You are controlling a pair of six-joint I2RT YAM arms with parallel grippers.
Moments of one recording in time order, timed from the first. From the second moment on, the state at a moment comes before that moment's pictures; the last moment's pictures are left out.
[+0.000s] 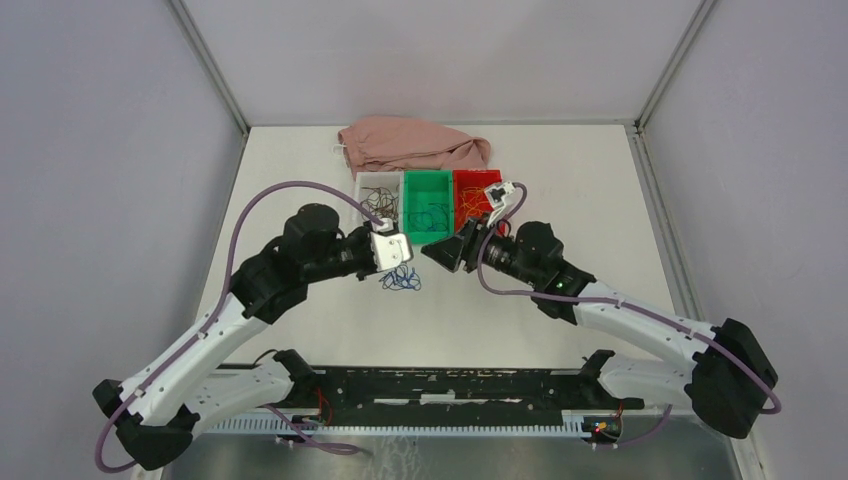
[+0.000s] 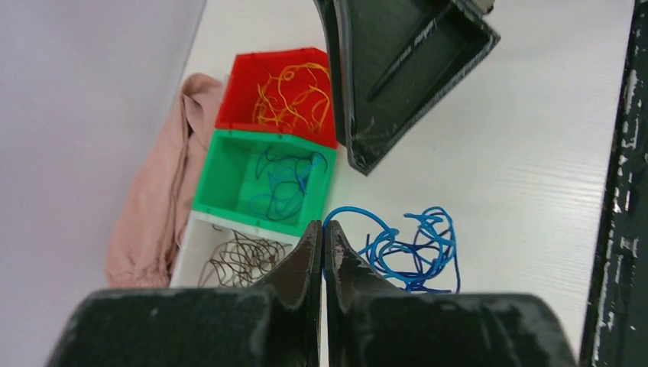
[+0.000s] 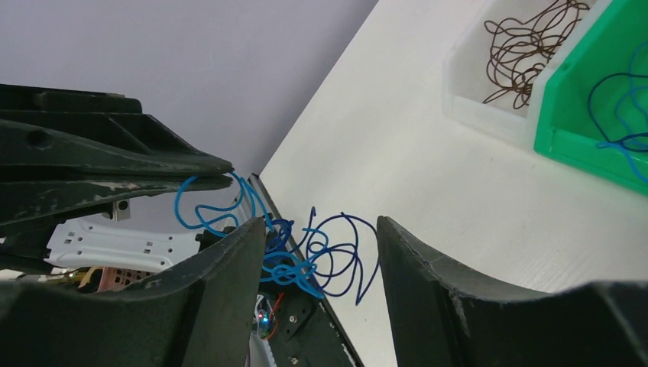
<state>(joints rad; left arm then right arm) -0.76 0.90 1.04 -0.58 0.29 0.65 0.81 1.12 0.66 0.40 -0.21 0.76</state>
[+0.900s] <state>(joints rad) -0.78 0.88 0.98 -0.32 0.34 0.69 0.87 1.39 0.72 0.70 -0.33 0.93</state>
